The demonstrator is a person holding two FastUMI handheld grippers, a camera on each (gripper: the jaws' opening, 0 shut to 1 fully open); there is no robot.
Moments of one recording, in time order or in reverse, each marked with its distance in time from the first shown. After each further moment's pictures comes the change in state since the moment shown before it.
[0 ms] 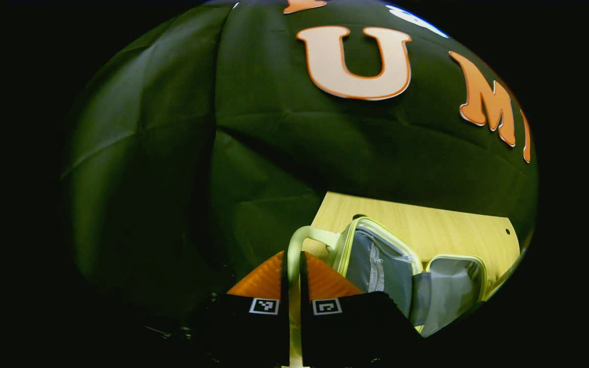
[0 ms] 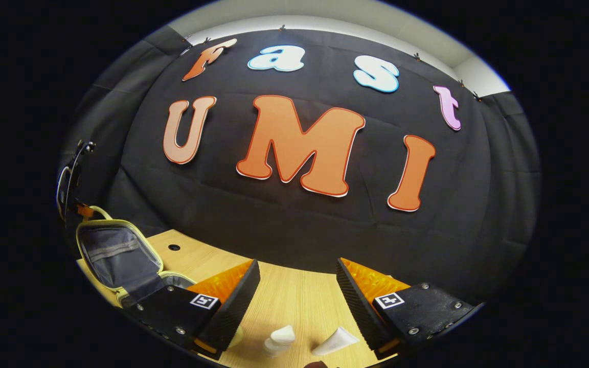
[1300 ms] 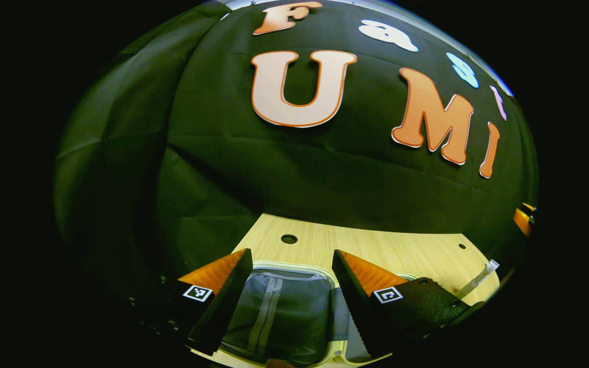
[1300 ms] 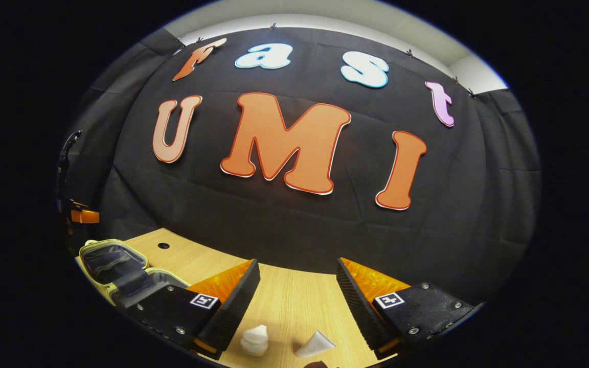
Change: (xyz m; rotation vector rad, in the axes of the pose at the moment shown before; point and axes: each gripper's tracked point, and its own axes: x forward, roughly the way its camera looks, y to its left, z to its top) left arm -0.060 -0.165 0.051 0.018 -0.209 -0.281; right arm 0.009 -0.049 -0.004 0.019 -0.006 -0.019
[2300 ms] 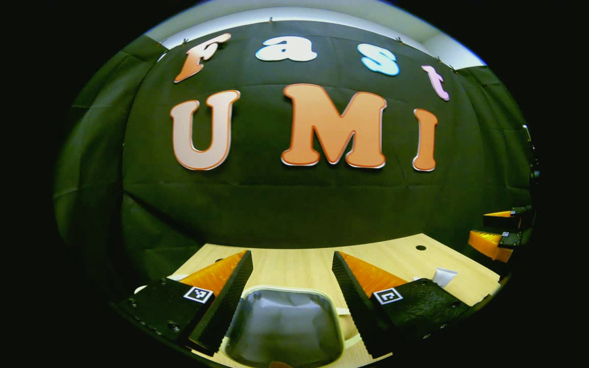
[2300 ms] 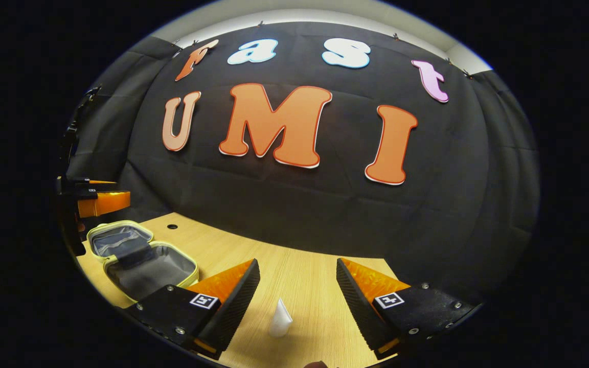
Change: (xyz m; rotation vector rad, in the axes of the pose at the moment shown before) left arm -0.074 -0.265 0.013 0.160 -0.170 -0.162; right arm -0.032 -0.062 -0.072 0.031 0.089 0.123
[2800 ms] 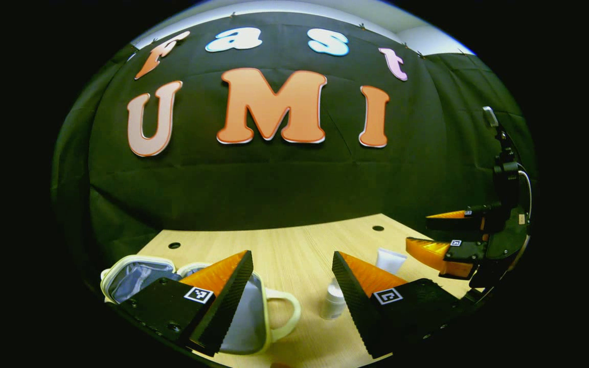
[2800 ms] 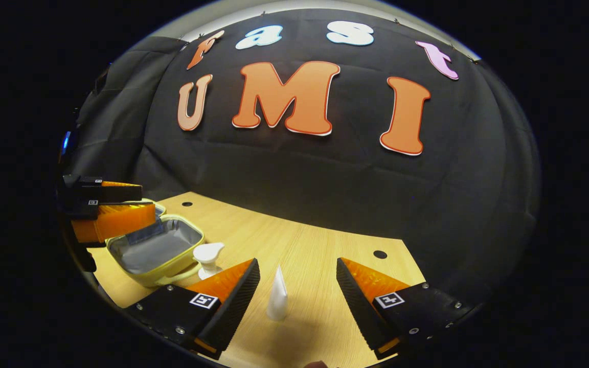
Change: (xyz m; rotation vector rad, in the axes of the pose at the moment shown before) left arm -0.011 -0.141 -0.065 0.041 0.095 -0.177; right arm 0.006 -0.006 -0.074 -0.001 0.099 0.124
